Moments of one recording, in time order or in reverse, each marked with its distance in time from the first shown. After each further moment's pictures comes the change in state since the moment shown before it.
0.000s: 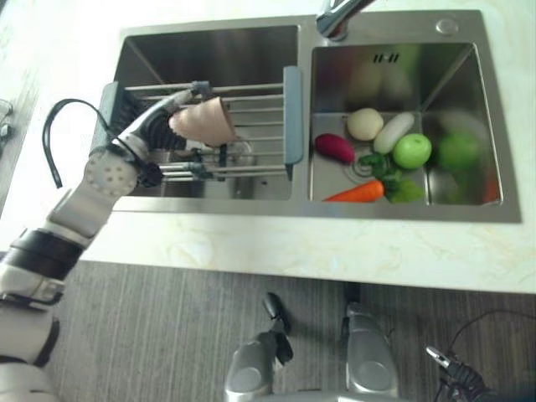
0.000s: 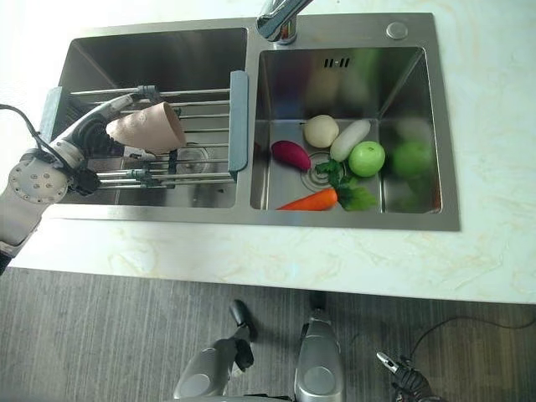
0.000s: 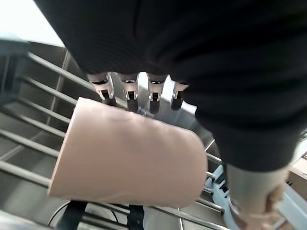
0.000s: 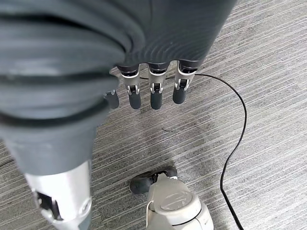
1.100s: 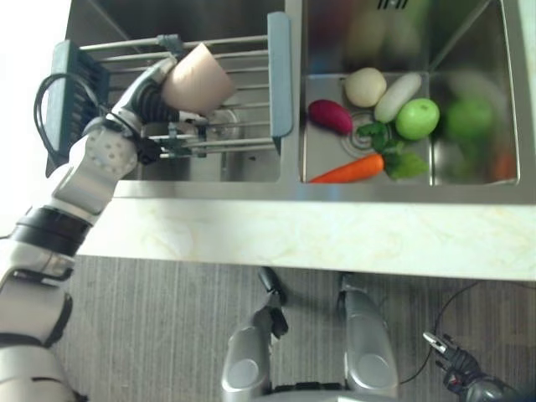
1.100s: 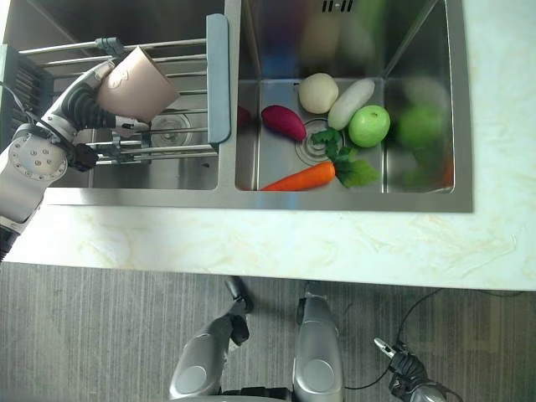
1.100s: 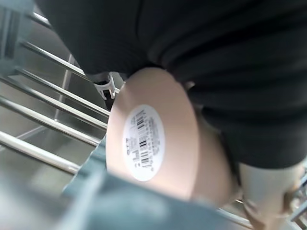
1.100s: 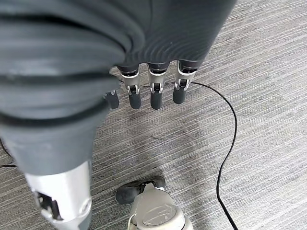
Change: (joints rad) left arm -0.178 -0.046 -0.038 0.137 0.030 0.058 0.076; right arm -0.056 -0.011 0.039 -0.003 0.039 -0.009 0.007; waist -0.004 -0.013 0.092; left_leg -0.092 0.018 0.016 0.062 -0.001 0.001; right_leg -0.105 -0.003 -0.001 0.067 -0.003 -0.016
